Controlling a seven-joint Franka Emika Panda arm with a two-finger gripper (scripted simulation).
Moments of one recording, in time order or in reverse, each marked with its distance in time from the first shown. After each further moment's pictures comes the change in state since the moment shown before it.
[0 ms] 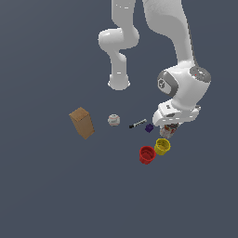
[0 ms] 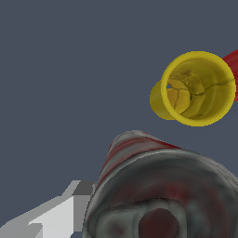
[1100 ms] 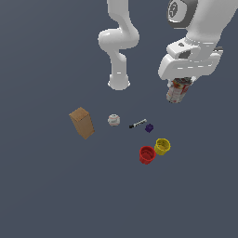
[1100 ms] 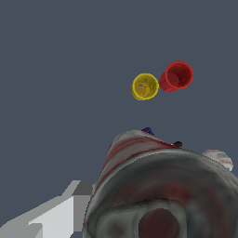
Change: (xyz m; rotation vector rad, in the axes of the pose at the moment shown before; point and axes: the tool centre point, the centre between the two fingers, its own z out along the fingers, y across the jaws) arm -0.059 0.004 -0.205 0.002 0.001 -0.002
